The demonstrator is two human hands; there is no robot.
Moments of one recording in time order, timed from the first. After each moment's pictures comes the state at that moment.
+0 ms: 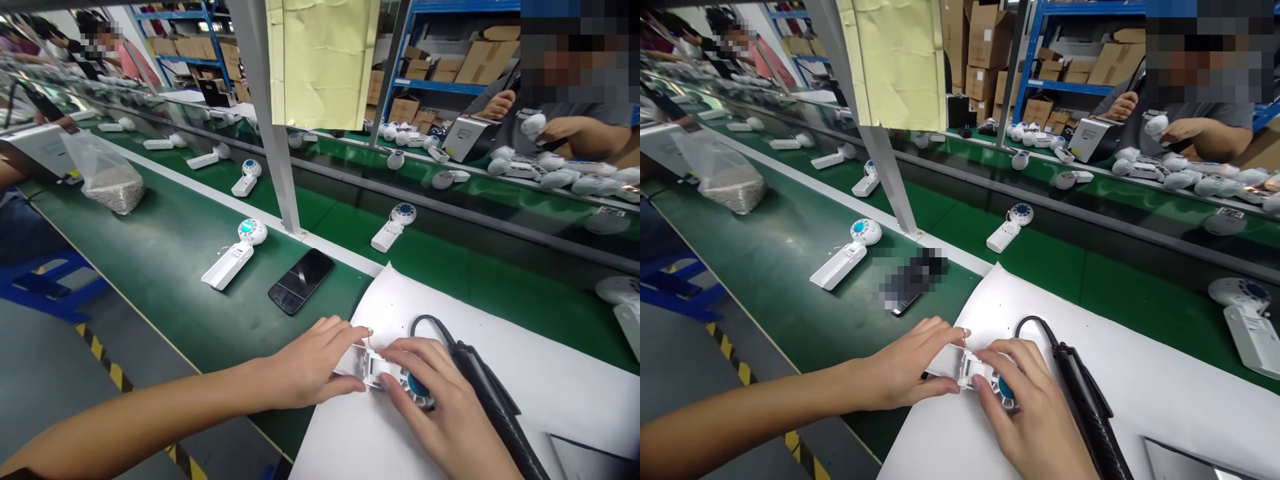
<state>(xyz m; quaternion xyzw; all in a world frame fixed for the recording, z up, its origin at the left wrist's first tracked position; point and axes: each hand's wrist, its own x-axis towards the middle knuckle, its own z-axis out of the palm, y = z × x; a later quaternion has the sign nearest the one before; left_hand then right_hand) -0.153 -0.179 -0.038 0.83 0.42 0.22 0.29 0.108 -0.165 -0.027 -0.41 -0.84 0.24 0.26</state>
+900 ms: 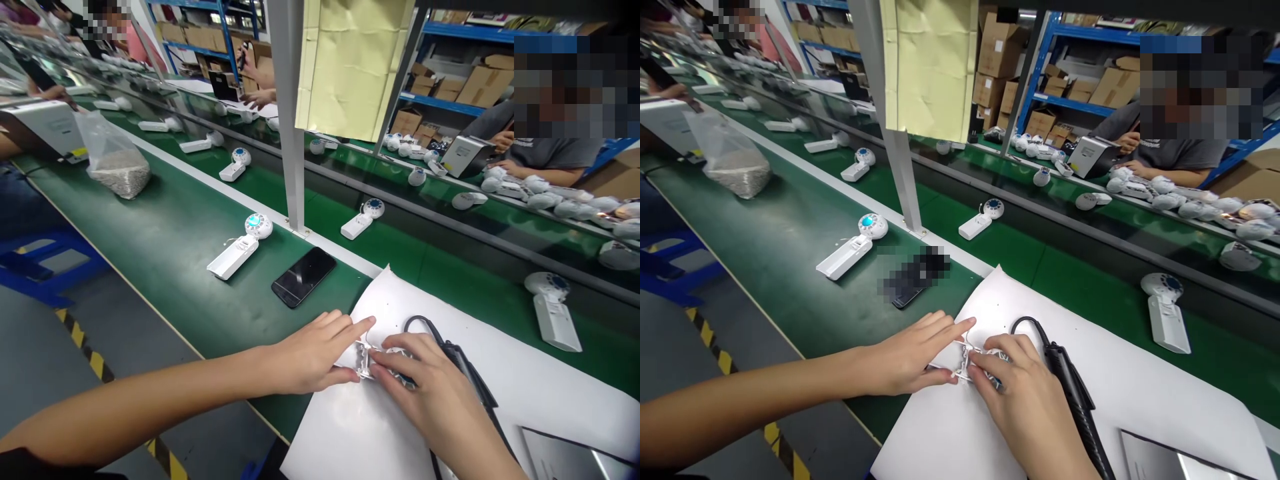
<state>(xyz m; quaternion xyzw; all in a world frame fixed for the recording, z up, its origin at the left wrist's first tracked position) -0.152 -0.179 -0.040 0.85 0.41 0.22 0.23 0.108 -0.158 -0.017 -0.39 -0.90 0.12 0.16</state>
